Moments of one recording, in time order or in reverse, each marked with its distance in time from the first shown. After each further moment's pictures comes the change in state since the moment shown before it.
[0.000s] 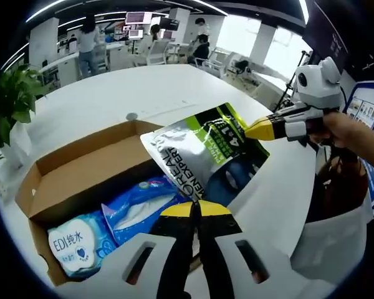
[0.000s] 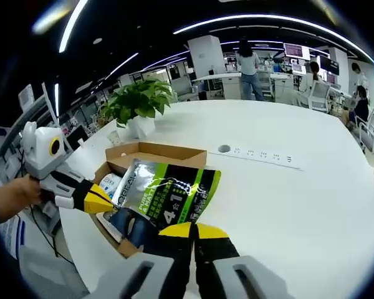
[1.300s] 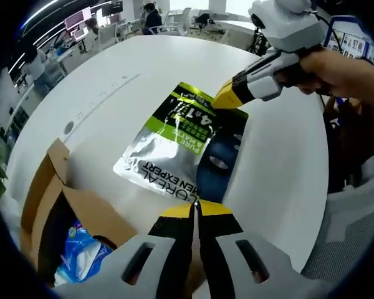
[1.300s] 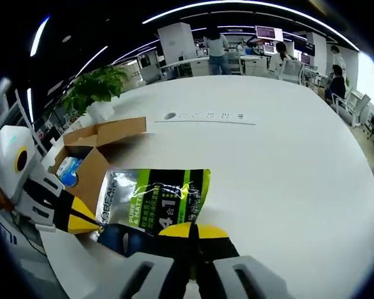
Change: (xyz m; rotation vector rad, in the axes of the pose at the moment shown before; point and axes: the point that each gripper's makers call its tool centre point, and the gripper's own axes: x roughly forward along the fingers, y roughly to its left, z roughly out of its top) left arm 0.115 -0.071 -0.038 0.333 0.285 -0.029; right arm 0.012 -0.103 -0.075 0.096 0.087 -0.154
